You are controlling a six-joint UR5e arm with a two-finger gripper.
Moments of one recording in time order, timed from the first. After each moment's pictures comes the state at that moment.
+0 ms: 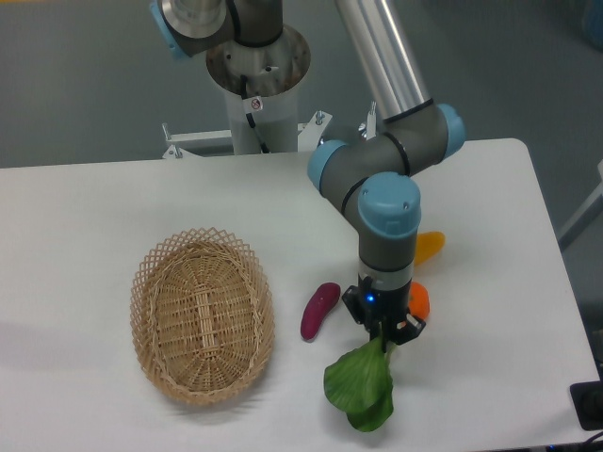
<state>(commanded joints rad) 2.47 -2.13 -1.68 -0.64 1.48 1.14</state>
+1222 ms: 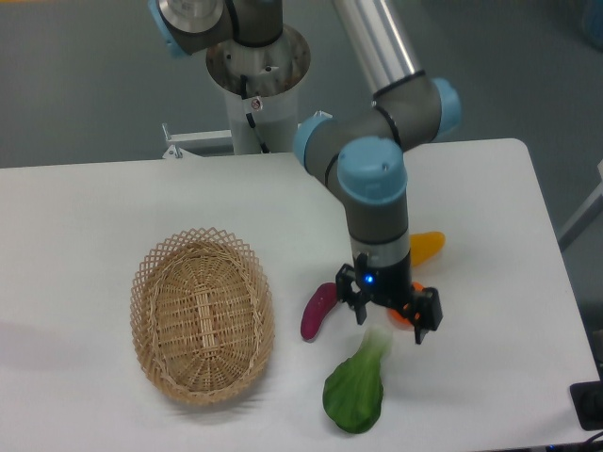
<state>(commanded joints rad) 2.50 -1.89 -1.66 -0.70 1.60 1.06</state>
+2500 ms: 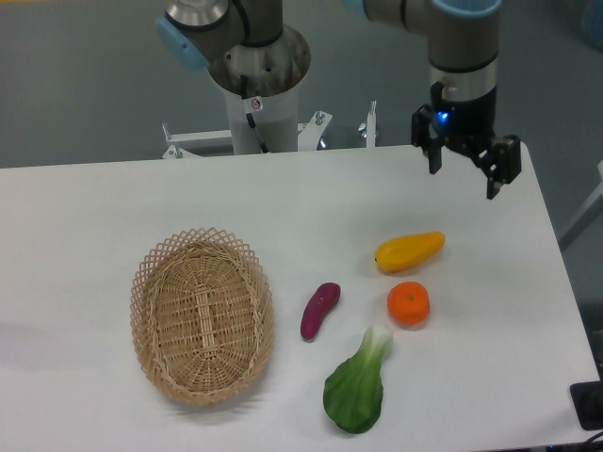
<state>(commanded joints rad) 2.79 -1.64 -1.67 -1.09 1.52 1.62</state>
